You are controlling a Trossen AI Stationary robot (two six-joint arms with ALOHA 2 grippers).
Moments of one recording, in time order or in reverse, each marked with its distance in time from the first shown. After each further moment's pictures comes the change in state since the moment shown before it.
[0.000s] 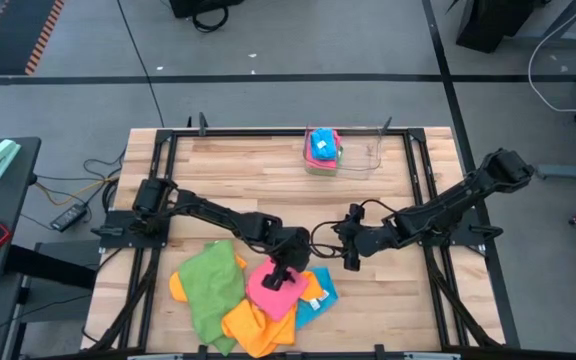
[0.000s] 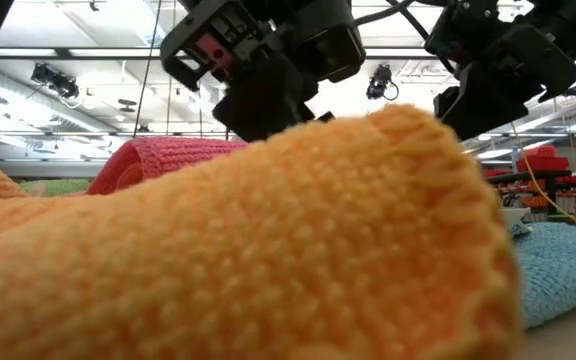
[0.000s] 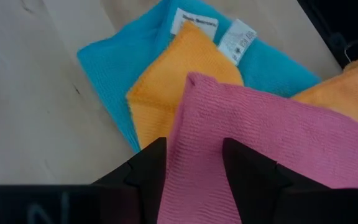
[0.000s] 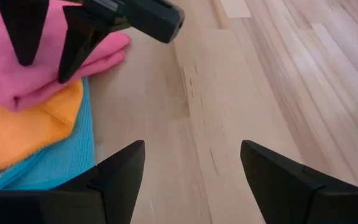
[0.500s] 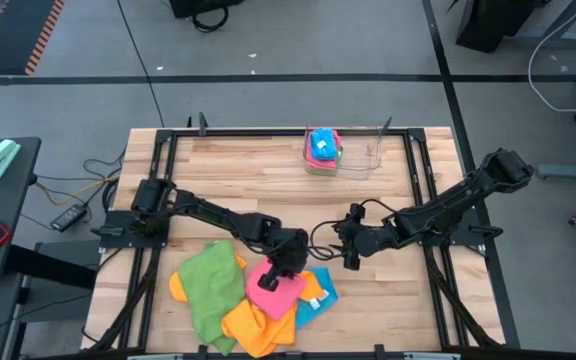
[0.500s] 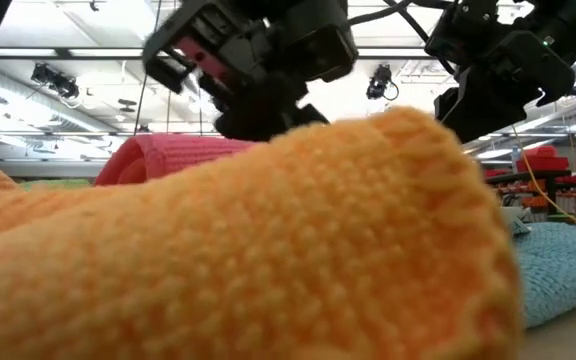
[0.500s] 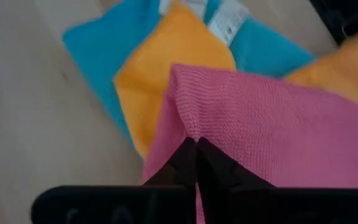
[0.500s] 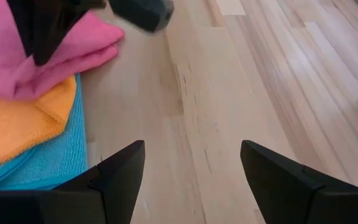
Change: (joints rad) left arm -0.007 -0.018 0.000 -0.080 -0.013 0.046; right arm 0.000 0.001 0.000 -0.009 0.018 0.002
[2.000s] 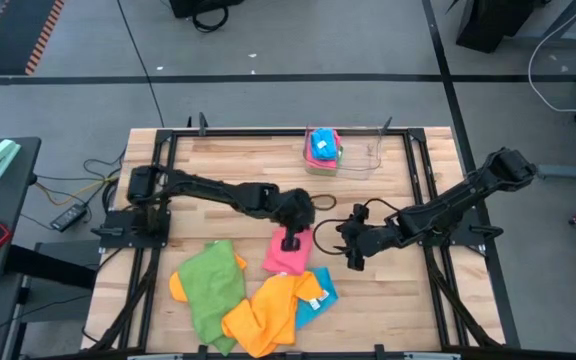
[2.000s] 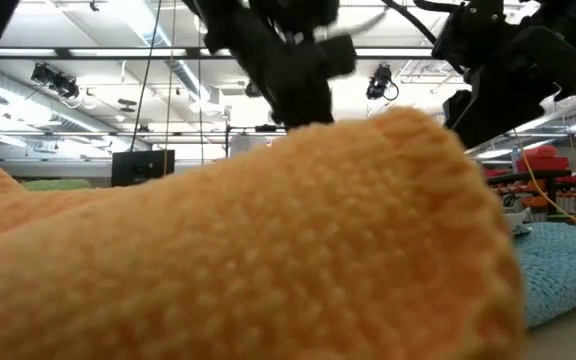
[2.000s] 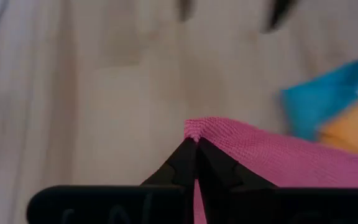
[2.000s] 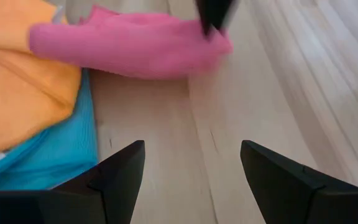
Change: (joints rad) left arm 0.195 -0.057 0.022 0.074 -0.290 -0.157; right arm 0.004 -0.047 0.000 -0.102 -0.048 0.065
